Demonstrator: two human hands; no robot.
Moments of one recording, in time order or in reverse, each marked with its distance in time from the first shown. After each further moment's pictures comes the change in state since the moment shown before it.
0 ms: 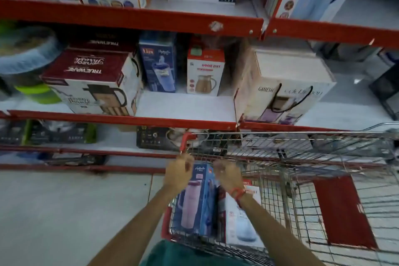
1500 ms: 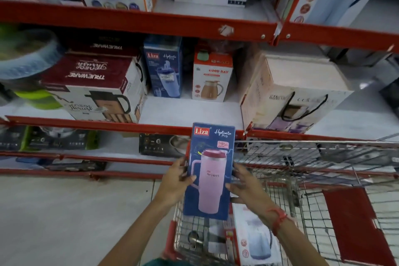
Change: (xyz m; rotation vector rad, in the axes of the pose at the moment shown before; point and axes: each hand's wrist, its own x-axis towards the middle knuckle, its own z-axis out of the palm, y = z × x) left_hand -0.018 0.018 -0.050 -0.598 -0.151 -0.200; right_hand -0.012 0.004 -0.031 0.320 -0.212 -0.141
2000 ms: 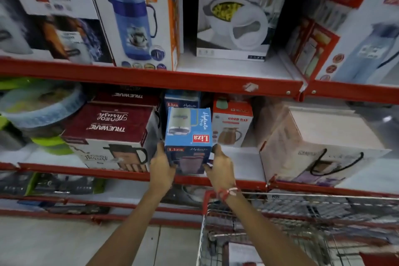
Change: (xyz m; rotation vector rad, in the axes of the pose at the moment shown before) left_hand 0.137 0.072 -0.109 0.413 0.527 0.333; right_hand 0.169 -0.133 0.081 -0.542 0.387 -0.332
